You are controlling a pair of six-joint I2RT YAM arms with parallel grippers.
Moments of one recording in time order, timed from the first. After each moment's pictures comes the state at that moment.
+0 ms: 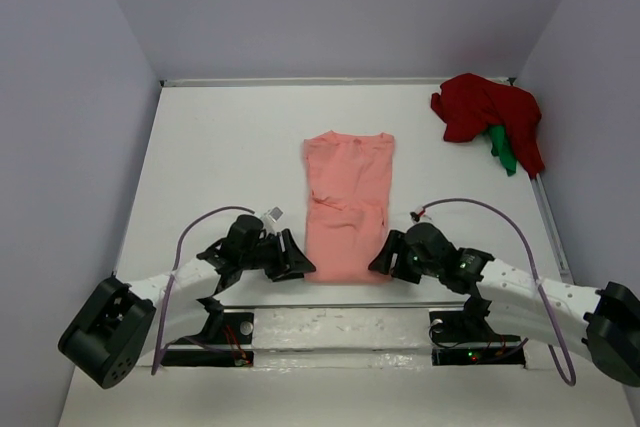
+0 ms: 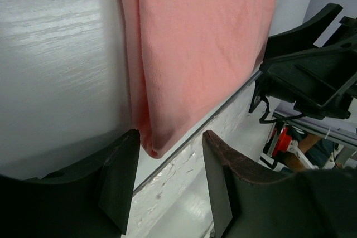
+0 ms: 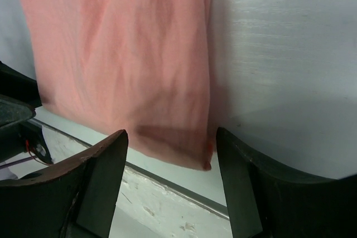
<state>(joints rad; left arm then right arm) -0.59 1.04 0.16 0.15 0.53 -0.99 0.87 0.91 0.30 -0.20 0.03 1.08</state>
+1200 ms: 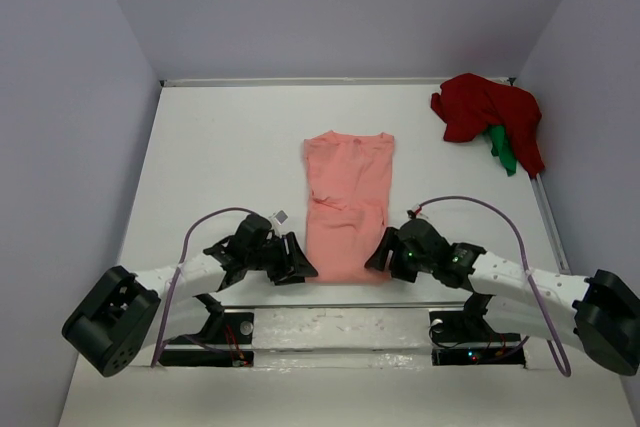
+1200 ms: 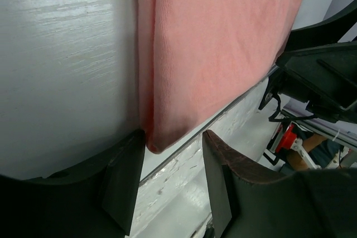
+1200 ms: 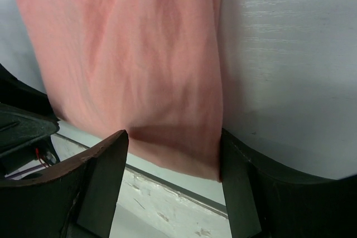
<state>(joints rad) -0.65 1.10 0.20 0.09 0.49 -1.02 0.87 0.99 0.35 -0.23 0.03 1.13</state>
